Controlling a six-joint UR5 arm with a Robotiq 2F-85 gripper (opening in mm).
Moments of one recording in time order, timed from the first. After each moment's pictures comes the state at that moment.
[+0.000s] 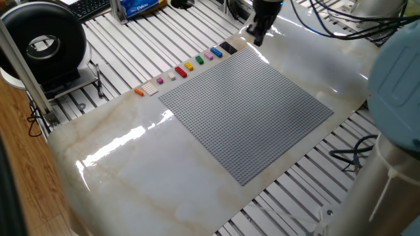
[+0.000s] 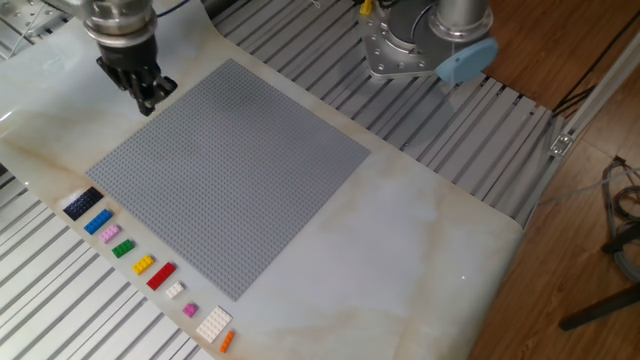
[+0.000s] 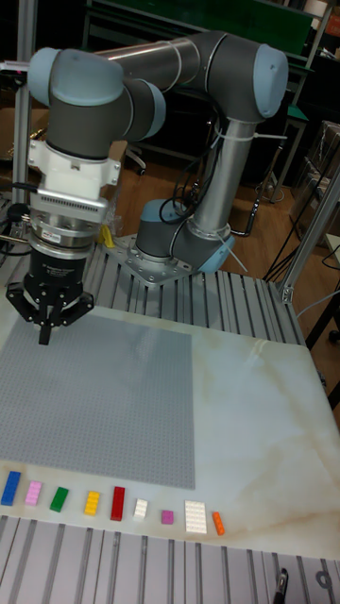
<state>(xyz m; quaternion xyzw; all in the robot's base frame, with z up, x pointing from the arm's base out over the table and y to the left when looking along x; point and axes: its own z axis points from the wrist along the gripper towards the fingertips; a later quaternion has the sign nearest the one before) 0.564 -0.181 0.140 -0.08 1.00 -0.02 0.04</state>
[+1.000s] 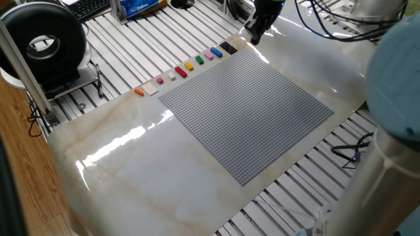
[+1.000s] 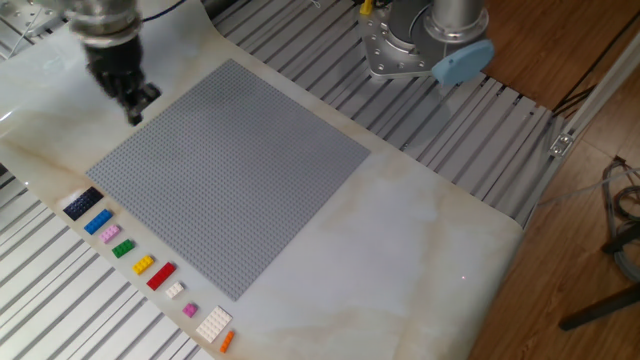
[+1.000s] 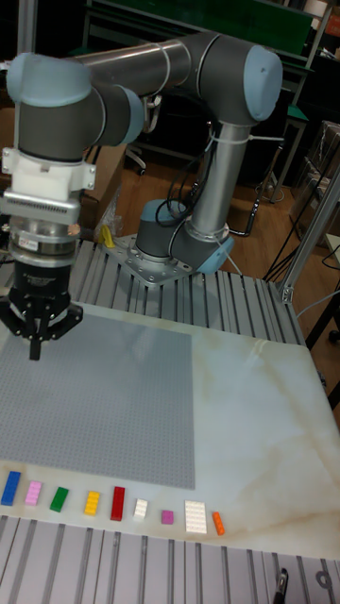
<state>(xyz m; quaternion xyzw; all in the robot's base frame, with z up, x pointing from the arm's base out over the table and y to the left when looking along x) 0.601 -0.187 0.130 -0.05 1.00 0.01 0.07</state>
